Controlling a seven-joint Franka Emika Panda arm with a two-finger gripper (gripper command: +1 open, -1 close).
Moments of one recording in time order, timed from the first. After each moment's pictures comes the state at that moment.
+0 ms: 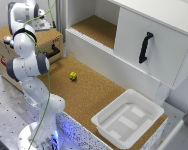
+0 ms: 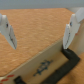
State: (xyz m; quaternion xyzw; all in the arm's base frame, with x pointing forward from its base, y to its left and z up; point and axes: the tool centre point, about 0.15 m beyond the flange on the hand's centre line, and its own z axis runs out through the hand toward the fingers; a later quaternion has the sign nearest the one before) arm 0.298 0.348 0.512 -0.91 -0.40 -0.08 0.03
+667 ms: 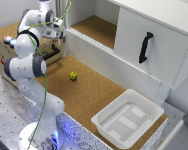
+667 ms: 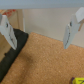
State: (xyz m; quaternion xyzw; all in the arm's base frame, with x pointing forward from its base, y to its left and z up) arm 0.332 0.260 0.436 -0.98 -0.17 -0.08 -0.04
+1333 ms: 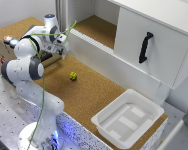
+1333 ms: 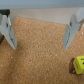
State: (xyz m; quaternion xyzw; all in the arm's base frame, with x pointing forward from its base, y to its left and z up) arm 0.343 0.237 0.340 -0.99 -0.11 -0.06 -0.02
